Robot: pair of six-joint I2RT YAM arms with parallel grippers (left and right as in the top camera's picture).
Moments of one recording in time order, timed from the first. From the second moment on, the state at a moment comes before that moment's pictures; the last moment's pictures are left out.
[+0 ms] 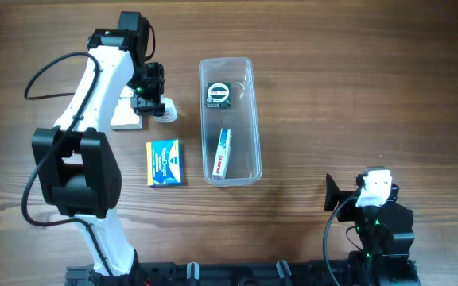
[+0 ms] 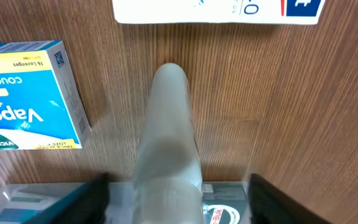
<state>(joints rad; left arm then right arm) -0.10 2.04 1.72 -1.17 0.13 -1.73 0.03 0.02 0.17 -0.64 -0.02 -0.01</state>
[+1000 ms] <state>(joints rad) -0.10 2.06 1.72 -1.14 0.16 -1.73 0.03 0.02 0.17 -0.64 -0.02 -0.01</state>
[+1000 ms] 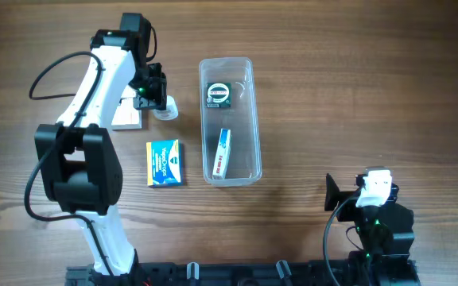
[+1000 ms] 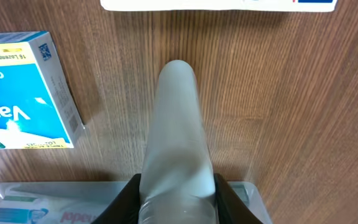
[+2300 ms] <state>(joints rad) -0.22 2.01 2.11 -1.13 0.19 -1.17 0.03 0.02 0.17 -0.64 -0.02 -0.01</state>
